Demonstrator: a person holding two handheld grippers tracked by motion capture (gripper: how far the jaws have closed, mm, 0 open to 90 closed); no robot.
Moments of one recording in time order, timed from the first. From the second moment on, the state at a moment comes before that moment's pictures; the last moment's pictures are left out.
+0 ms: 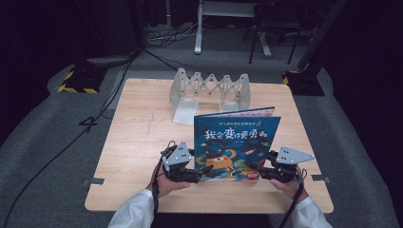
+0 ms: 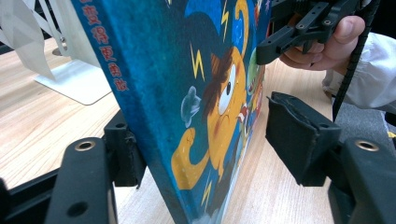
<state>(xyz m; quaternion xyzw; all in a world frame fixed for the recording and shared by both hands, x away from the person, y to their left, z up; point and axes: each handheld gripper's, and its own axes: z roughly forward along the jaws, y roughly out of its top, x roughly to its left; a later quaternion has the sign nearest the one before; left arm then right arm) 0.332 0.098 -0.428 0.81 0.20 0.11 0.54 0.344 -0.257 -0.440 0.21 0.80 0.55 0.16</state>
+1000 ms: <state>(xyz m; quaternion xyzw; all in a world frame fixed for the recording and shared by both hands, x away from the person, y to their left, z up) 0.320 0.077 -0.431 0.81 0.16 0.12 0.55 0.317 -0.267 -0.442 0.20 0.81 0.51 0.21</state>
